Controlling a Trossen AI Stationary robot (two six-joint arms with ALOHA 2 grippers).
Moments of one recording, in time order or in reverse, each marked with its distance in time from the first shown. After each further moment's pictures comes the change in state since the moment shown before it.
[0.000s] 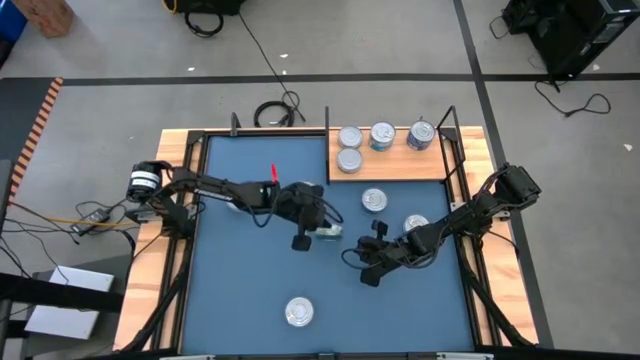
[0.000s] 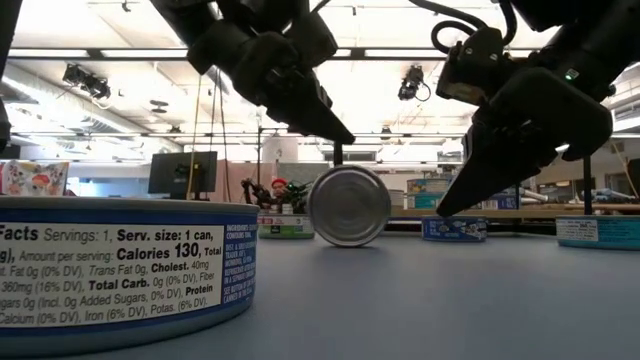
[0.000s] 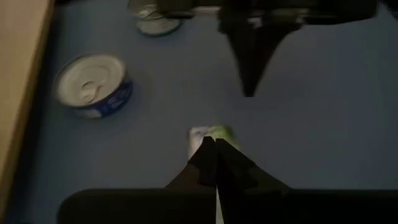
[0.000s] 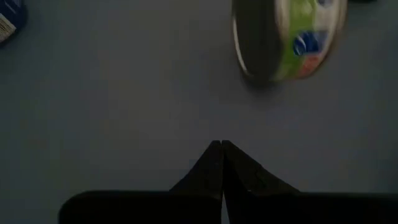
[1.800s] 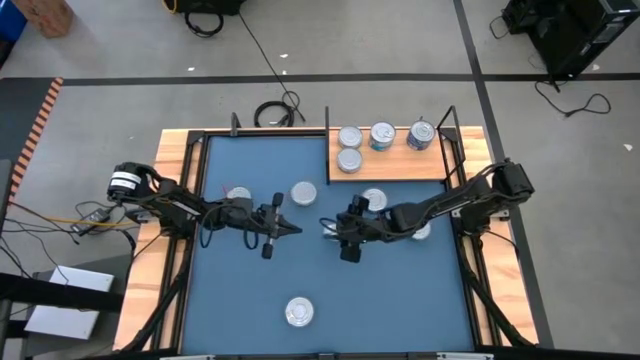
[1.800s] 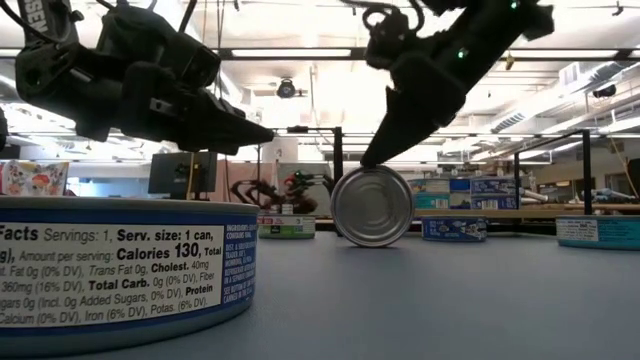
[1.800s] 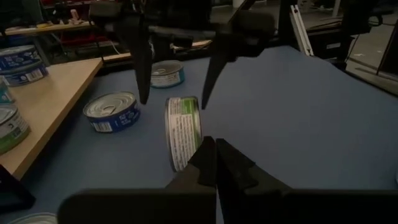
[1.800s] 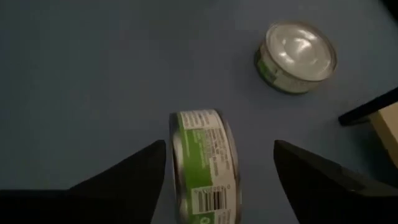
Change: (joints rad) left arm -0.077 -0.146 -0.718 1.043 -0.068 -0.075; right arm -0.221 0.023 0.231 -0.137 -0.053 -0.310
